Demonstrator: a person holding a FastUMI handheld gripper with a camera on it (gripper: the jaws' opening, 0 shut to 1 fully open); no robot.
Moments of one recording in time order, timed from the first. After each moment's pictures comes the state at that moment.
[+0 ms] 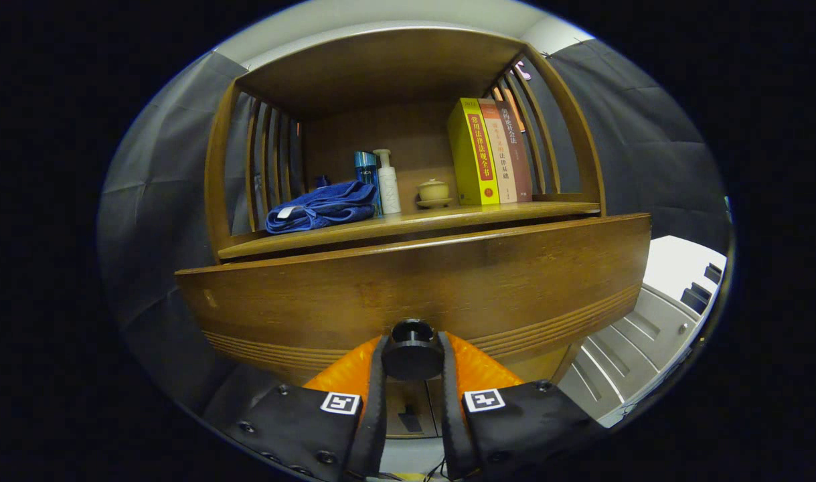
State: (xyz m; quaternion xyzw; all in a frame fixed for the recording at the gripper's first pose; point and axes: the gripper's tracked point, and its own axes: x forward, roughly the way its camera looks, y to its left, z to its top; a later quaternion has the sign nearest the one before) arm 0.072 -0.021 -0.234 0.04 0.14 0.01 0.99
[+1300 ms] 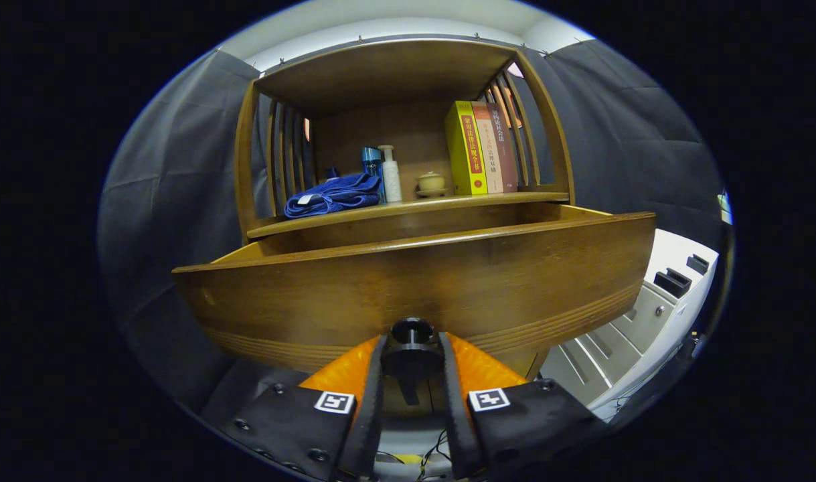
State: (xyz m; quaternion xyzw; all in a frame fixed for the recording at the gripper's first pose) arm 0.003 -0.021 -0.239 0.03 0.17 0.01 0.99
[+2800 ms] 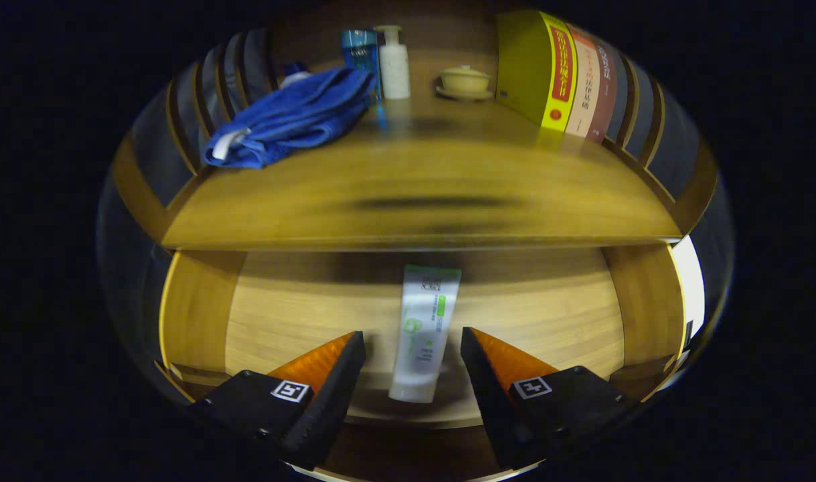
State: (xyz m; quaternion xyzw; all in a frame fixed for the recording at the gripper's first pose) arm 0.141 -0.009 -0.240 -0.01 0.52 0.00 0.85
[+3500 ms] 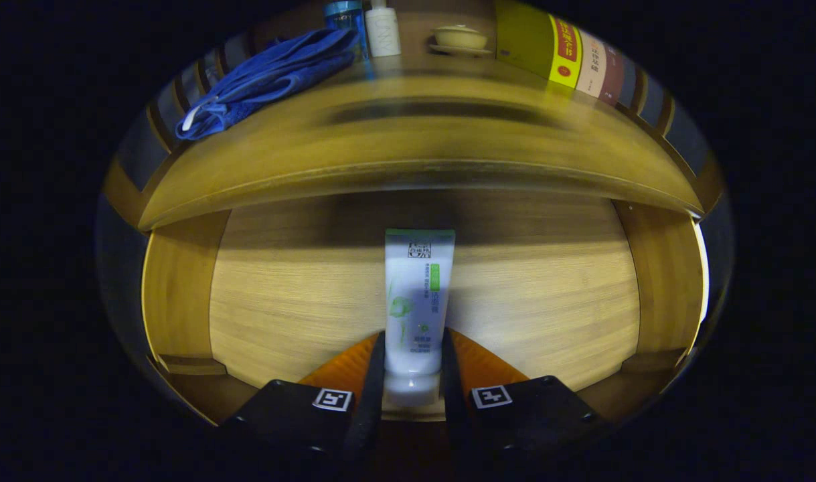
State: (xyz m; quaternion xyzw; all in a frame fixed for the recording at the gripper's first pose) arm 0.130 0.002 -0.246 0.01 0.58 0.01 0.82
